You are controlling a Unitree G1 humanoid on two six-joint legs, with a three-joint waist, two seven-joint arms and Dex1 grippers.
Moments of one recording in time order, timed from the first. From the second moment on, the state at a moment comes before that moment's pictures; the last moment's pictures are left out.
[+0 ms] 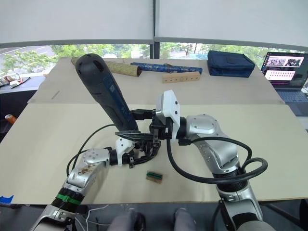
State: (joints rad) left arm -0.32 0.37 -0.24 0.08 -0.16 0.19 -0.94; right arm -0.62 -0.38 0.18 -0.36 0.55 0.44 0.98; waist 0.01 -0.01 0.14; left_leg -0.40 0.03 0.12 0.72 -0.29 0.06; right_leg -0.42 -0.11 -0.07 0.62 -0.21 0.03
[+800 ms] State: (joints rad) left arm -0.32 0.37 -0.24 0.07 -0.16 0.19 -0.94; right arm -0.62 -0.40 0.19 -0.36 0.53 0.44 0.99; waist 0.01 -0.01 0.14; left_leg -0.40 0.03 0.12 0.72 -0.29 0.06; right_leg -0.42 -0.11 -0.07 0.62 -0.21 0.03
